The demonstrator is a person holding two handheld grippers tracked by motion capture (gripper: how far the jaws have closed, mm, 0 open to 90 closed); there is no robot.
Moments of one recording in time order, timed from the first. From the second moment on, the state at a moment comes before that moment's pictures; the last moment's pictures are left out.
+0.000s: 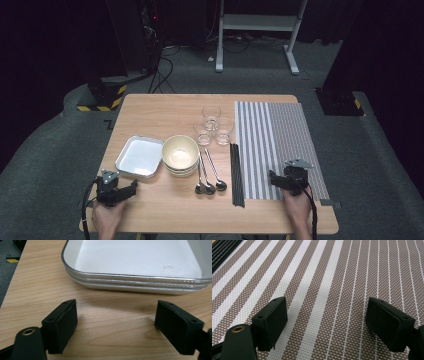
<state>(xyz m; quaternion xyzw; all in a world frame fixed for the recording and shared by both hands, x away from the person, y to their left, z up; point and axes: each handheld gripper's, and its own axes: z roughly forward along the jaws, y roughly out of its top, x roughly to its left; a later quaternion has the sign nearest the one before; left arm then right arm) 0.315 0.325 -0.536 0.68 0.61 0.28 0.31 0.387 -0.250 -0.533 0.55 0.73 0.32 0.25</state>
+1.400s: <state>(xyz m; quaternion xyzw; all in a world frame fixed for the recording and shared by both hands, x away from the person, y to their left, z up) 0.313 0.335 -0.529 0.68 0.61 0.25 0.33 0.387 -0.250 -0.533 0.55 0.73 0.32 0.25</state>
